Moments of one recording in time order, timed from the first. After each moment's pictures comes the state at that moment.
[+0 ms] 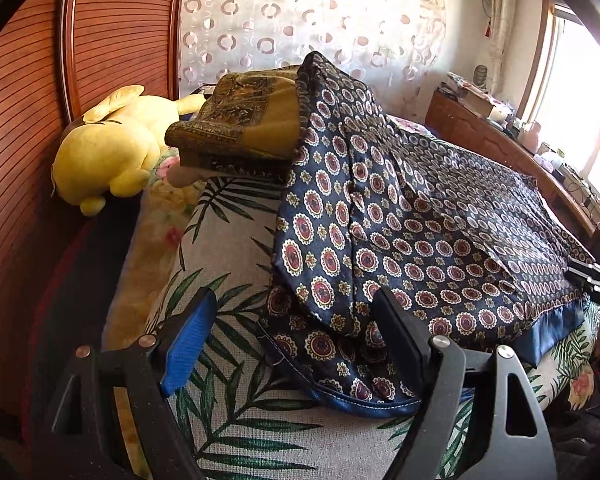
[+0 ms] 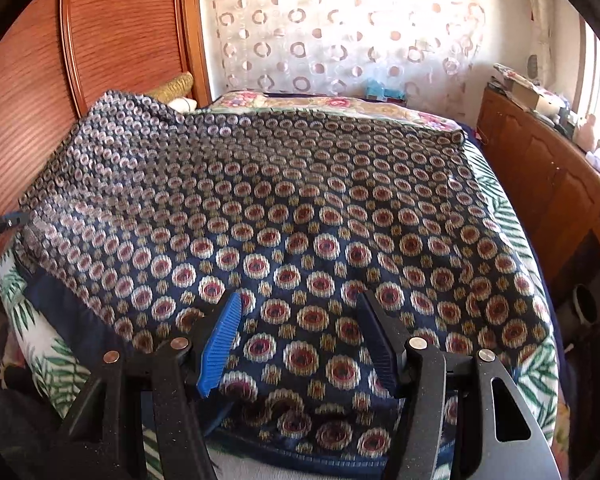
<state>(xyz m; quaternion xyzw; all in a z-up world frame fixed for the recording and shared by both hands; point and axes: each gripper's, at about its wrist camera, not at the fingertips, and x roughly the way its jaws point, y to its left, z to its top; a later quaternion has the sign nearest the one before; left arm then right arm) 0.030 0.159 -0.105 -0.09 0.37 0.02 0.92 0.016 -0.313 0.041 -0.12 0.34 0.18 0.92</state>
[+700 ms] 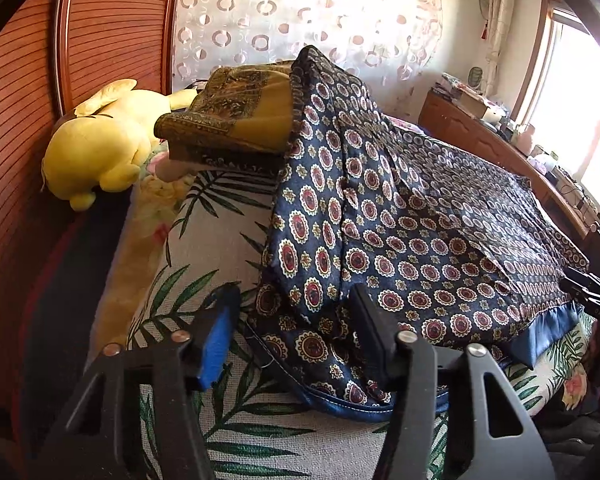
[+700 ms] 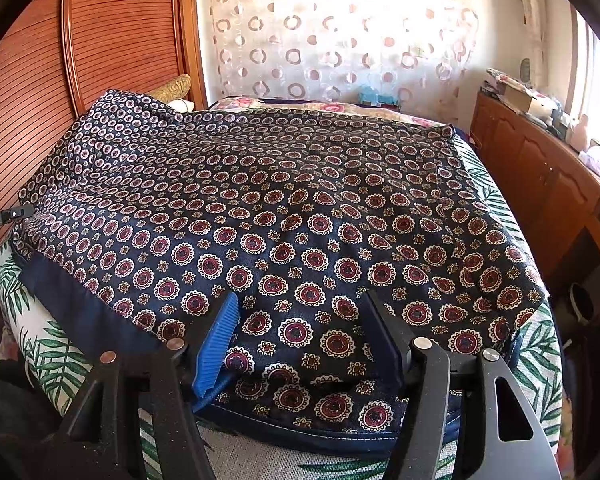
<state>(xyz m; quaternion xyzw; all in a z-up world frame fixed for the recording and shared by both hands) 0.033 0.157 -0.110 -0.11 0.37 0.01 0.92 -0.005 -0.327 0.032 -0.11 0.32 0.18 0.92</state>
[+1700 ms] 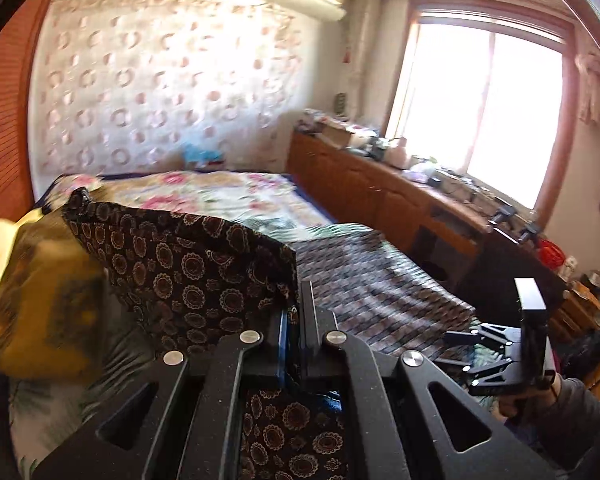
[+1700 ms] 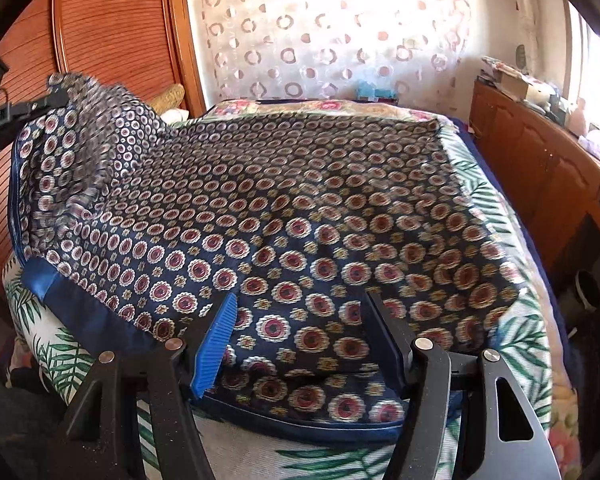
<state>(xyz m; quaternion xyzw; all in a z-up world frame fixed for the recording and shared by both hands) 0.109 -0.007 0.014 -0.06 0.25 -0.22 0.94 -0.003 -0.348 0.053 -0.08 0.33 0.18 0.92</state>
